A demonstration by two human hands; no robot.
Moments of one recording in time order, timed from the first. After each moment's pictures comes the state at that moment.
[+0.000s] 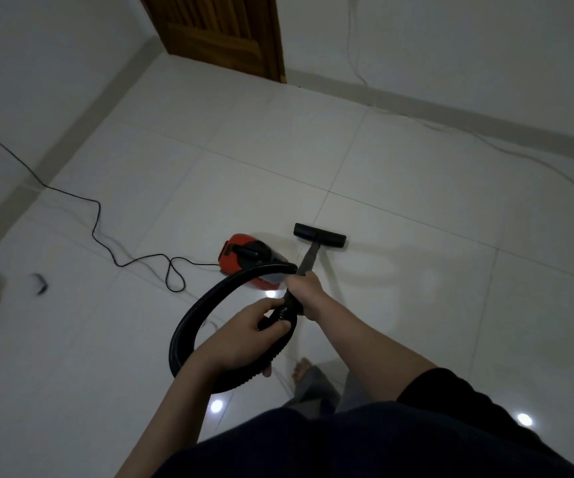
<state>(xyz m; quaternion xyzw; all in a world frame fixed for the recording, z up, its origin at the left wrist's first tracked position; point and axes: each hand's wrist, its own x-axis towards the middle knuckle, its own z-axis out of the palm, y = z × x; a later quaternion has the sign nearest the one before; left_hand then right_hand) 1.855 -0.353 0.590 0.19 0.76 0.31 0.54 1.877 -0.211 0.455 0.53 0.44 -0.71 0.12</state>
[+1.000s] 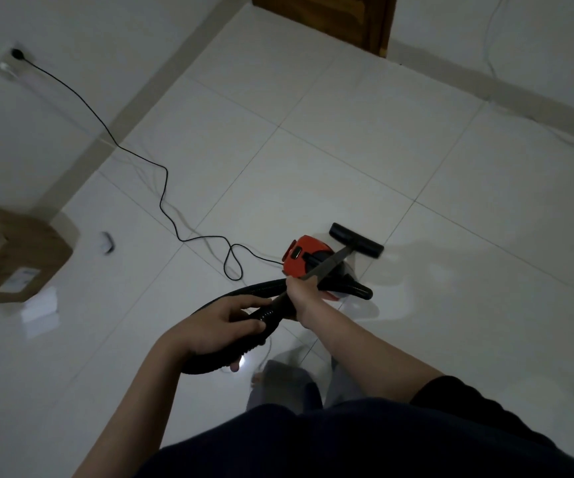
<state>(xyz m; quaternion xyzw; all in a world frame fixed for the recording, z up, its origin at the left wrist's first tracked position) 1.605 -0.437 0.592 0.09 0.76 0.29 0.57 1.643 -0.303 0.444 0.53 0.37 -0.74 0.20</state>
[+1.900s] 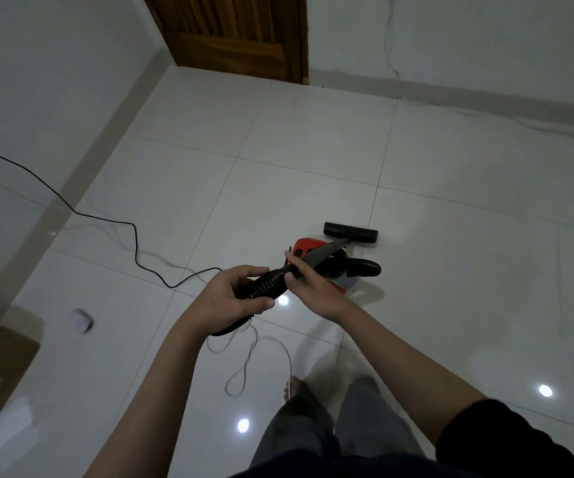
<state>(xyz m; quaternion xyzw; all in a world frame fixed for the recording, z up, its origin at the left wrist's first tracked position) 1.530 -0.577 0.570 0.27 0.76 0.36 0.46 1.656 -0.441 0.460 0.31 0.66 -0.68 0.04</state>
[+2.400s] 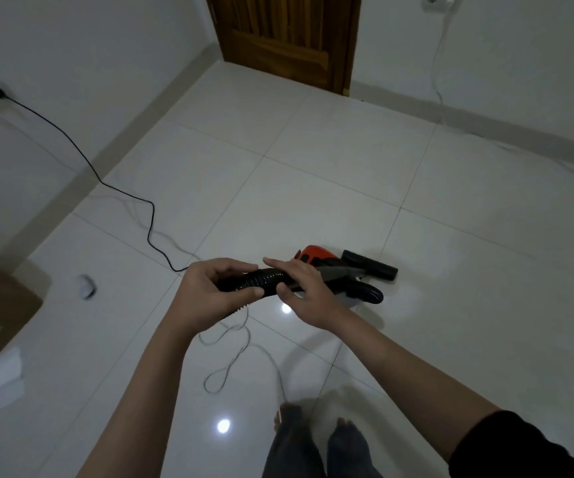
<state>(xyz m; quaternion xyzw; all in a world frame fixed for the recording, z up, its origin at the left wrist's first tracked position) 1.558 -0.582 0.561 0.21 0.80 0.49 0.29 1.661 -0.424 0.447 0.11 0.83 -0.55 -0.06</state>
